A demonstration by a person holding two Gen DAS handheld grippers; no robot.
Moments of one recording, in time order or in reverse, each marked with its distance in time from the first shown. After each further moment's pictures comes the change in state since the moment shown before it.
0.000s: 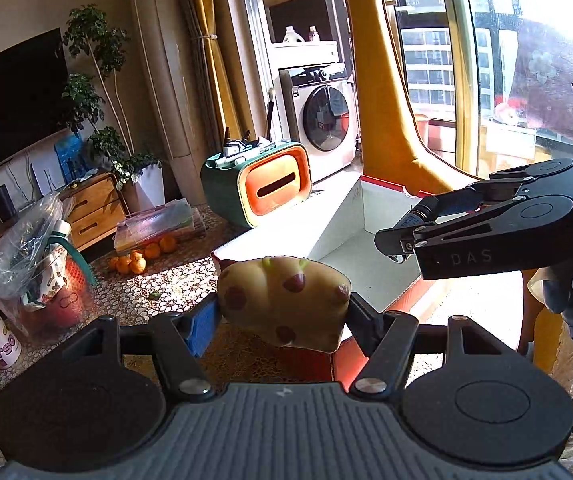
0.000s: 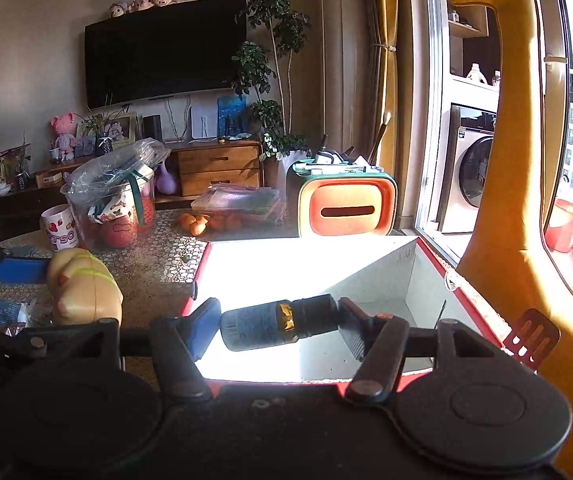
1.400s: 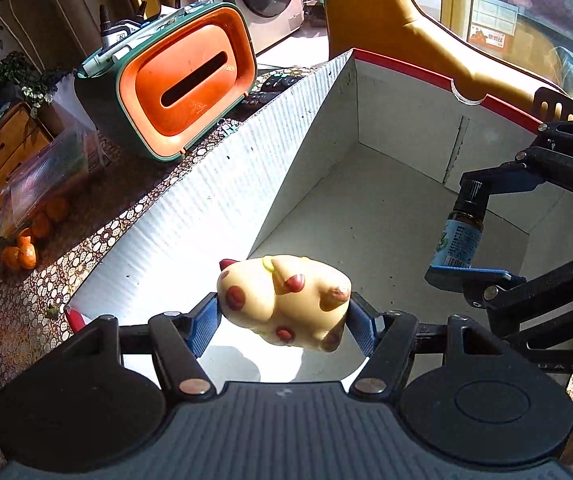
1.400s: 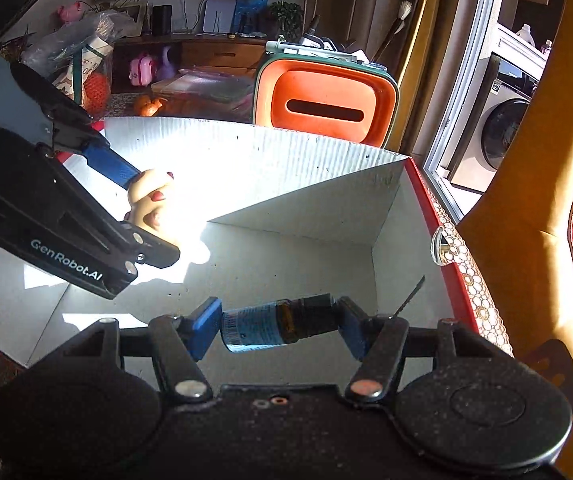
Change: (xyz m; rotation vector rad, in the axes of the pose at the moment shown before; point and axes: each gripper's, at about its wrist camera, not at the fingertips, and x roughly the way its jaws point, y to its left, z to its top) left arm 0.230 -0.025 0.045 0.149 0.447 -0.137; right arm 0.124 -0.078 -0.014 -0.189 0.296 0.010
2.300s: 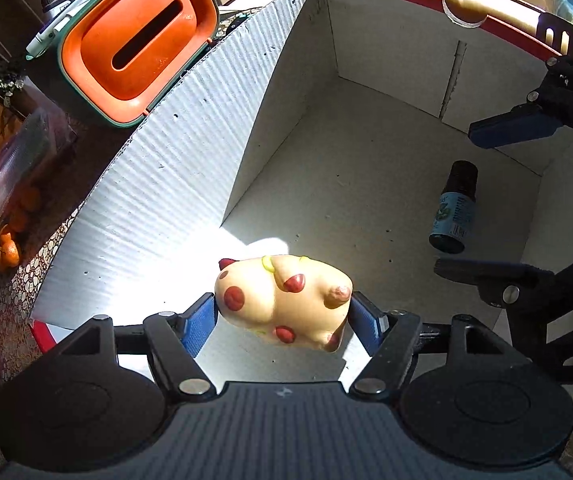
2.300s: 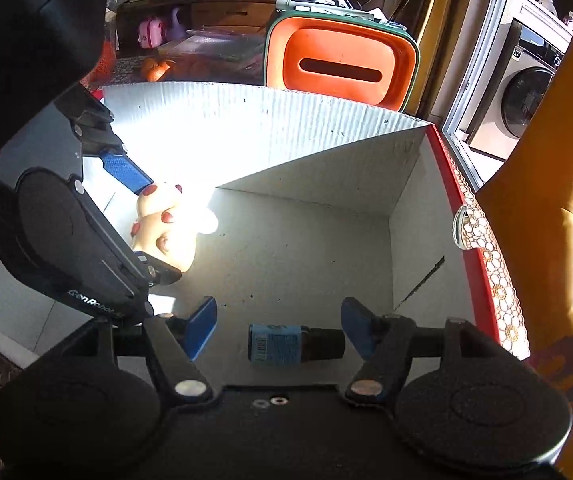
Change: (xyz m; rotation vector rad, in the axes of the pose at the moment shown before) left arm 0.023 -0.015 0.006 0.094 0.172 -0.006; right arm 0.012 -0.003 0.008 0.001 0.136 0.056
